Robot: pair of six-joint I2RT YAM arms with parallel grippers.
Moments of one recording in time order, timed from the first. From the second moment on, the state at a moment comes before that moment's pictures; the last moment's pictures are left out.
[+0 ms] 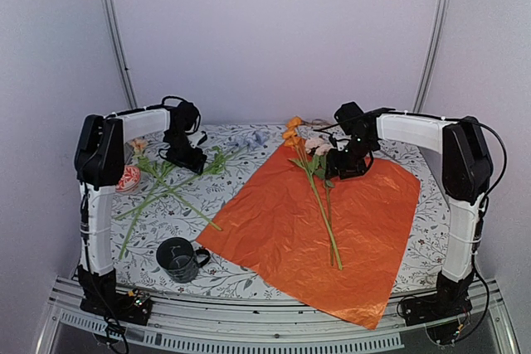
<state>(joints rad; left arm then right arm) -0.28 2.25 1.83 -0.89 -0.07 0.13 0.47 2.02 1.61 -0.80 -0.13 0.32</state>
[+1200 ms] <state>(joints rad) -0.50 1.51 1.51 -0.33 0.06 -0.02 0.54 1.68 1.54 -0.54 -0.38 0.26</state>
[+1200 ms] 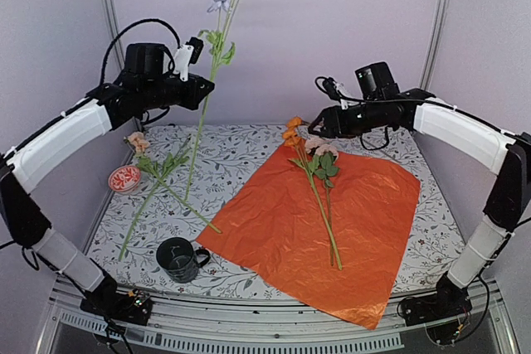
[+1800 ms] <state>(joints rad) -0.79 1.35 1.20 0.39 0.56 -0.23 0.77 1.61 1.53 0.34 -0.87 0.40</state>
